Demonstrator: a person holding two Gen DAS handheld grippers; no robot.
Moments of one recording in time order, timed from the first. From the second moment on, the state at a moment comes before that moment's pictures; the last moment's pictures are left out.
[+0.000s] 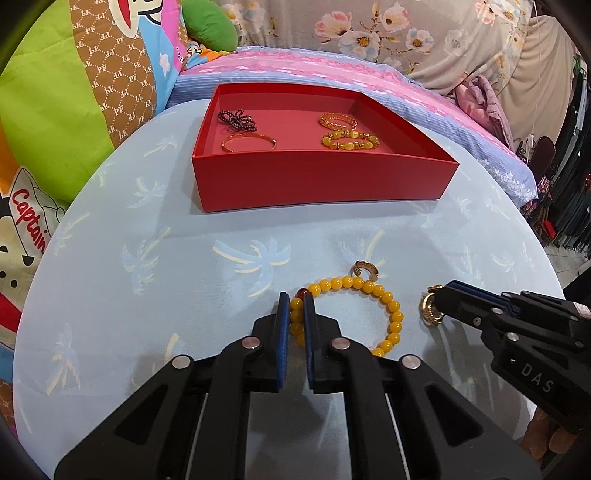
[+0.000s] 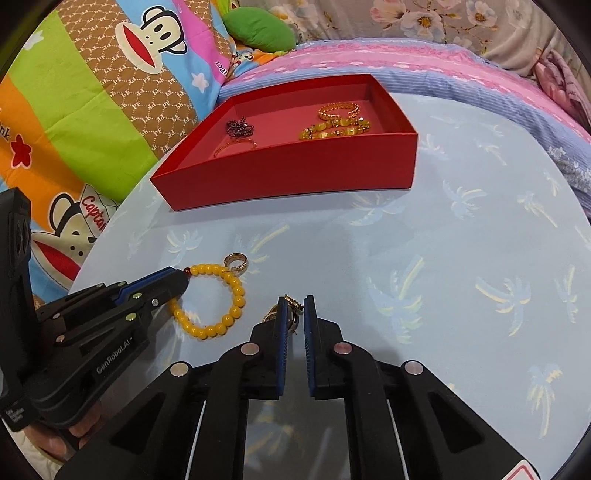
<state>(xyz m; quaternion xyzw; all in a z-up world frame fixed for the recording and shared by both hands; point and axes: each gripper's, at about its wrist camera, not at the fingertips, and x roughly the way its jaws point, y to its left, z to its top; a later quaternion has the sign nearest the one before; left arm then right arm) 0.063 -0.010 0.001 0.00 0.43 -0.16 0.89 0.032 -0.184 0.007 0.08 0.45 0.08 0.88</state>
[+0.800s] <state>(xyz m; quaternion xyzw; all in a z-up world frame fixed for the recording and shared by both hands) 0.065 -0.011 0.001 0.00 0.43 -0.16 0.89 -0.007 -0.218 0.013 0.08 0.45 0.04 0.89</state>
